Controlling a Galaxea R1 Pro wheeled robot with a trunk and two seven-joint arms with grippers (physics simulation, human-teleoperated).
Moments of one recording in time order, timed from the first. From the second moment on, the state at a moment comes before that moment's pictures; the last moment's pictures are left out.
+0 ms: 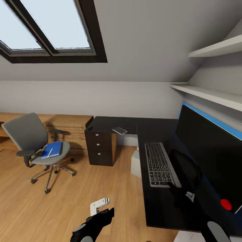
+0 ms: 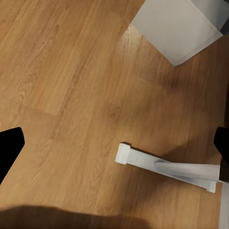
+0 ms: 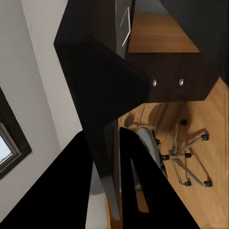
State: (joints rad) left arm -0.16 0.11 -0.70 -1.52 1.03 0.30 0.83; right arm -0.11 -0.17 -0.09 -1.23 -1.58 0.46 0.19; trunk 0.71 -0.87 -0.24
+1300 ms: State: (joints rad) left arm -0.16 0.11 -0.70 -1.52 1.02 0.30 0.83; right arm -0.11 -0.17 -0.10 -1.15 -1.59 0.43 0.19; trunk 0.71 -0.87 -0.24
